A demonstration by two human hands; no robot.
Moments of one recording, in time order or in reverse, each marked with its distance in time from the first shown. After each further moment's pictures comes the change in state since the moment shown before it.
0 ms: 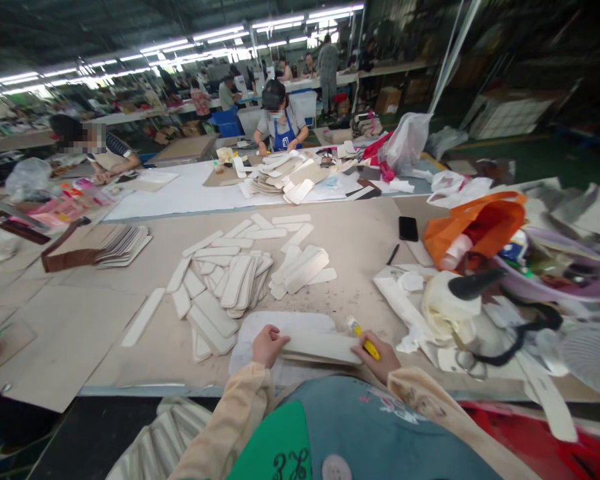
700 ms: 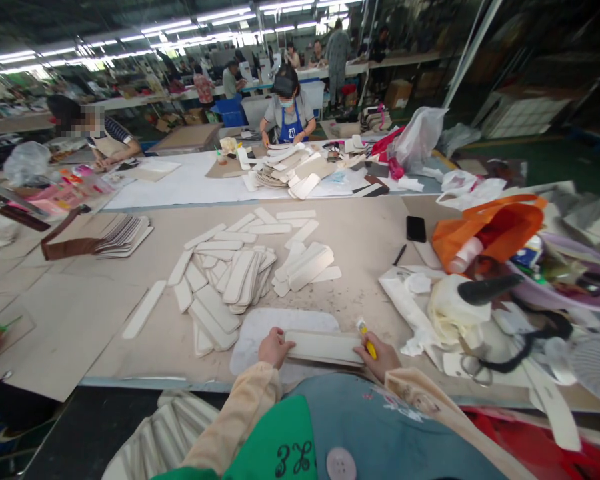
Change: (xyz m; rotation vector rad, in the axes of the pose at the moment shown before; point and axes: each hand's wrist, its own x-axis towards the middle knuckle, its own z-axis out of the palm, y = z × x) left_hand 0.005 -0.018 0.015 0.325 -0.105 -0.048; right_hand 0.007 0.022 0.017 -0.289 -0.010 0.036
